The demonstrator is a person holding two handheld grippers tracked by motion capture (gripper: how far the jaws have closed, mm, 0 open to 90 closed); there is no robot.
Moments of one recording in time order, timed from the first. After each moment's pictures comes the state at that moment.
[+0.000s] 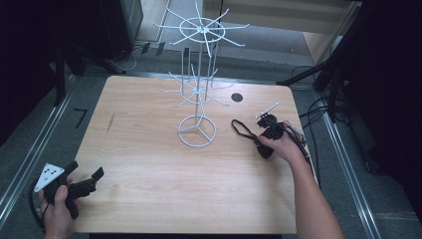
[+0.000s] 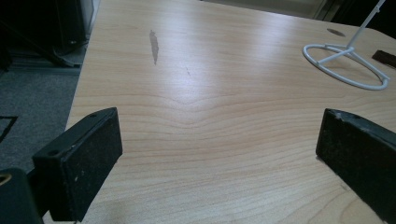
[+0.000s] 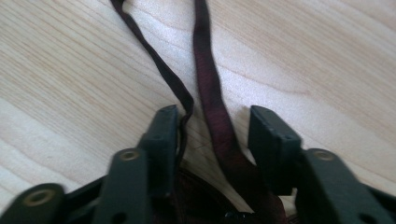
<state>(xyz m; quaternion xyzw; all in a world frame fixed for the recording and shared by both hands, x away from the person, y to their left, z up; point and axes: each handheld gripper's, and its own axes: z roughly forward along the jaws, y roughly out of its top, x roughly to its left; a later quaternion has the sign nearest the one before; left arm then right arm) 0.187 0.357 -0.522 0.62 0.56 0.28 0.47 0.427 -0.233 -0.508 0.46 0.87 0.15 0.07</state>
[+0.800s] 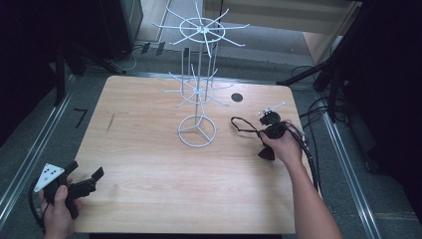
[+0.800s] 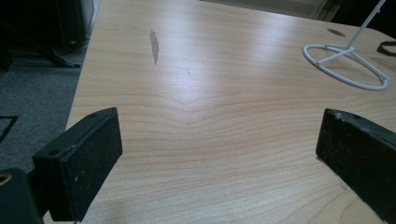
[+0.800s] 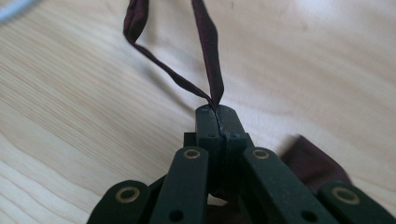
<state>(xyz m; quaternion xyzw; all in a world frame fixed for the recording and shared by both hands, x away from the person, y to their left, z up) 0.187 0.357 -0.522 0.62 0.56 0.28 0.47 0.413 -0.231 -0.487 0.48 0.84 0.22 0.12</state>
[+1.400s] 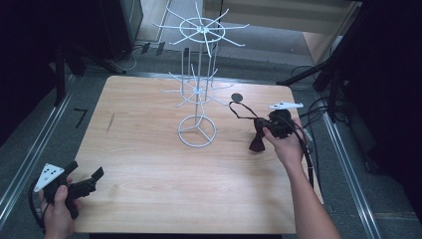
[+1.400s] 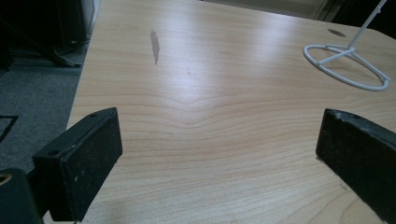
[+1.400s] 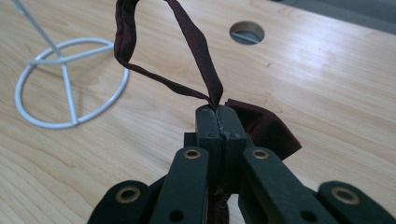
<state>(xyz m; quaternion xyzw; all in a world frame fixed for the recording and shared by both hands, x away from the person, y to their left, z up) 0.187 0.357 -0.522 0.62 0.56 0.28 0.47 0.383 -0.236 -0.447 0.47 0.78 0.37 0.18</state>
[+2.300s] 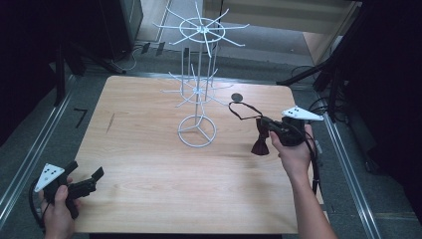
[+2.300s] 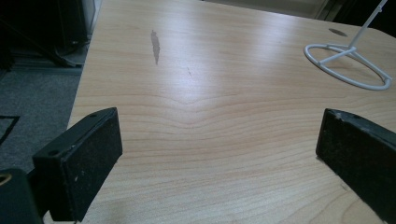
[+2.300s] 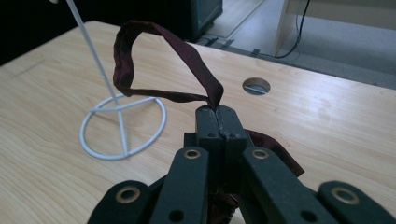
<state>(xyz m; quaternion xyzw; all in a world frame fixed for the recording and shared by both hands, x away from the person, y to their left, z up) 0.187 0.357 -0.522 0.62 0.56 0.28 0.47 0.333 -0.244 -0.415 0.45 0.73 0.48 0.21</state>
